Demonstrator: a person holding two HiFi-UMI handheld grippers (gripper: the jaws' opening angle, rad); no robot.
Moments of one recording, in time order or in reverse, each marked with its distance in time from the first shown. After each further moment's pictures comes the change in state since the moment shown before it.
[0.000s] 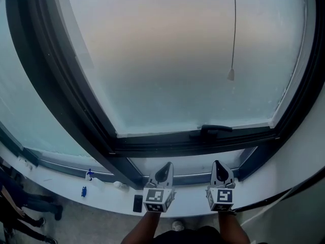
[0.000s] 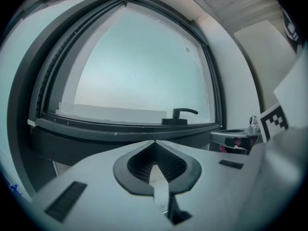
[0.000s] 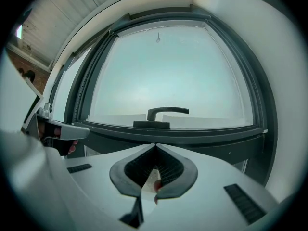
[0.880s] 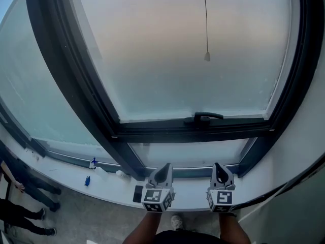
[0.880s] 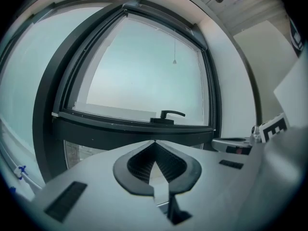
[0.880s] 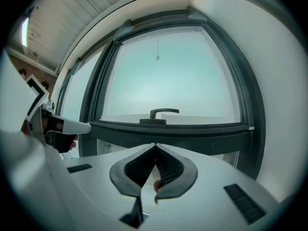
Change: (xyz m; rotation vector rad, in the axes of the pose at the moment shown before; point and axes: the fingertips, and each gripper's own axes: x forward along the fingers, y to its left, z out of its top) left arm -0.066 -0.057 -0.005 -0.065 -0.013 0.085; right arm -0.079 -0.013 -0.013 0.000 0.003 0.073
